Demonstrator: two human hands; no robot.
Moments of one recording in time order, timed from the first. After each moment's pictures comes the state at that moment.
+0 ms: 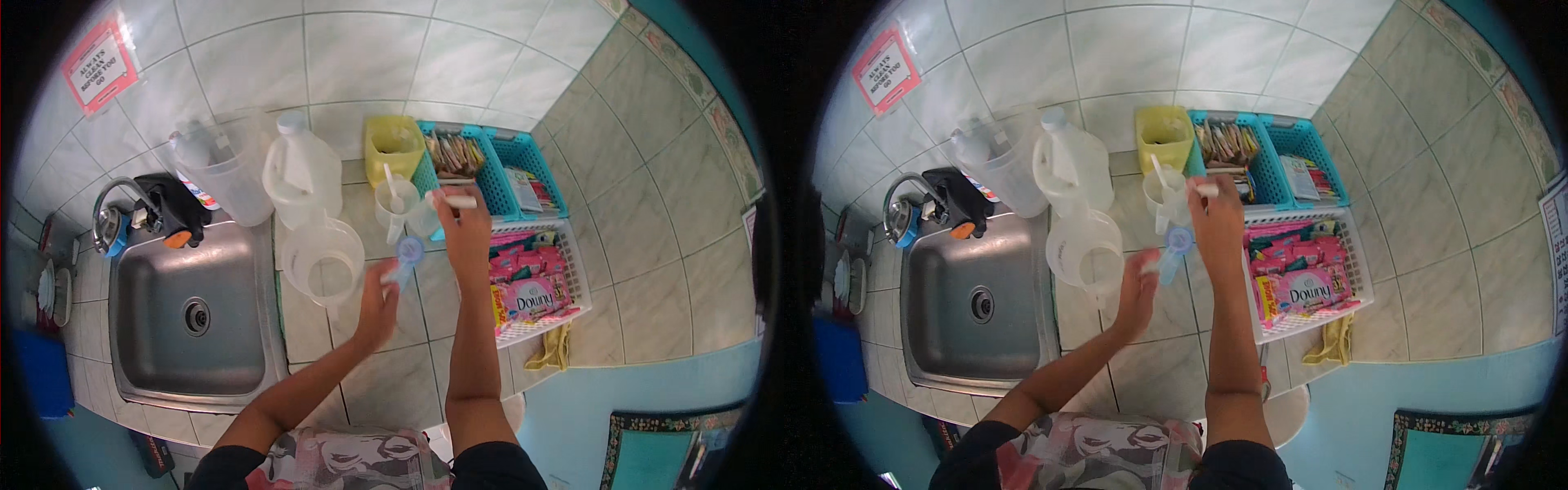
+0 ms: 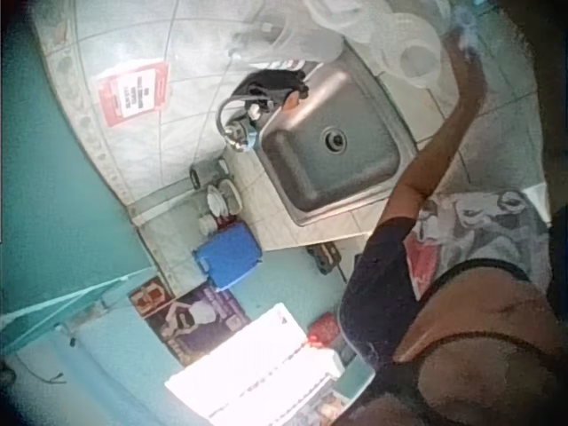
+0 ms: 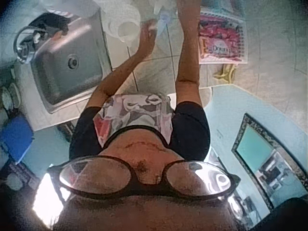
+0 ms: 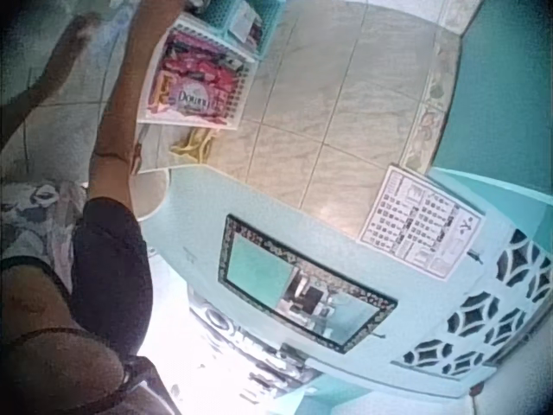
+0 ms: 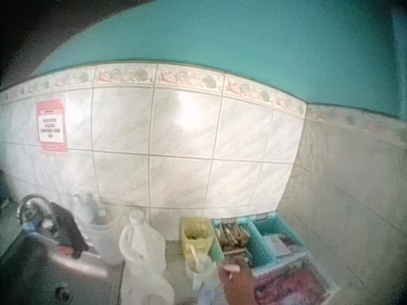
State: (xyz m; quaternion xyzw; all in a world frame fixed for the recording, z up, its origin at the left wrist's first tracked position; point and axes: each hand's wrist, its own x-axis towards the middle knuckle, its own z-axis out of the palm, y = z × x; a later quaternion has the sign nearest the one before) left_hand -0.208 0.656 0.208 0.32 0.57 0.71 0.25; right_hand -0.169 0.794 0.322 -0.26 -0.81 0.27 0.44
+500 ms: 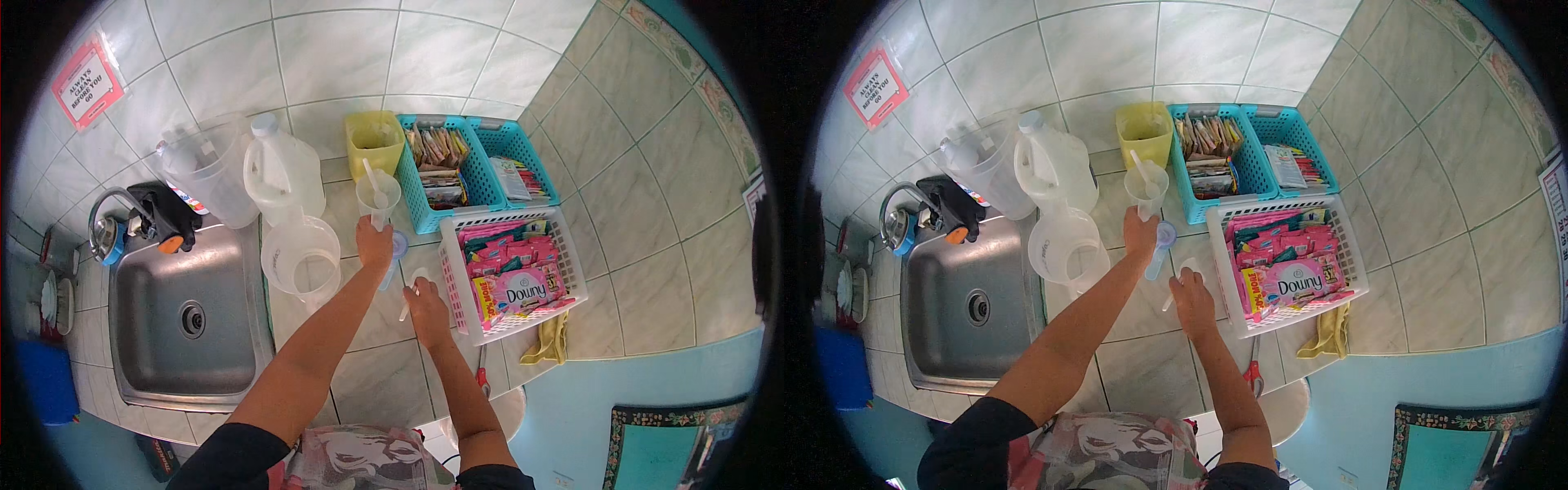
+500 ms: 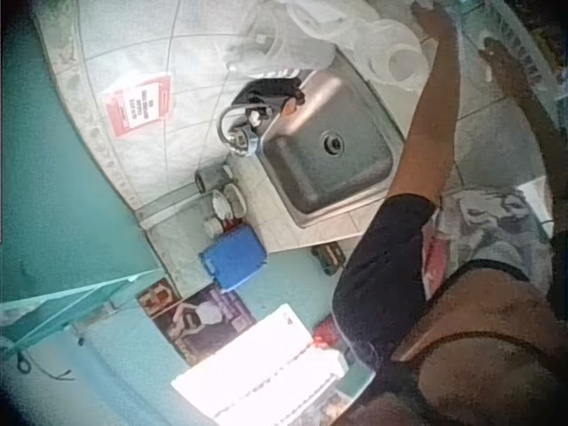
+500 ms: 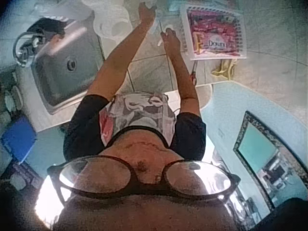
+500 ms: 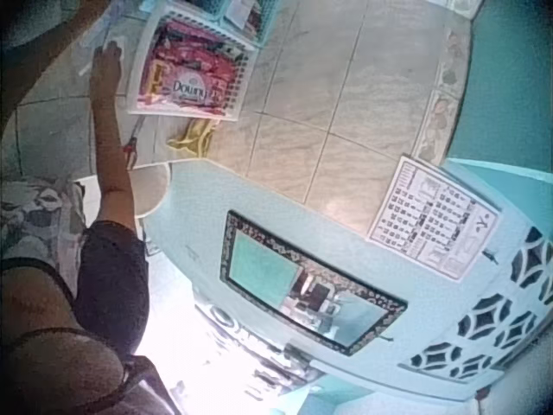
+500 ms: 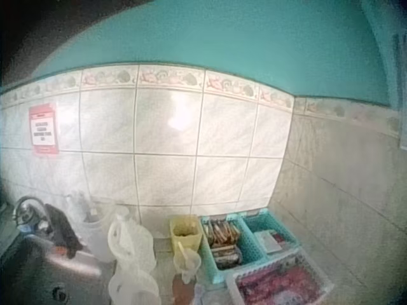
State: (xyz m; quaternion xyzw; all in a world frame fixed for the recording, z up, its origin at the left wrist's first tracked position) left_hand -0.253 0.773 0.151 0.19 0.79 0.56 0.14; right_hand -0.082 0.739 0.180 -0.29 -0.94 0.13 0.16
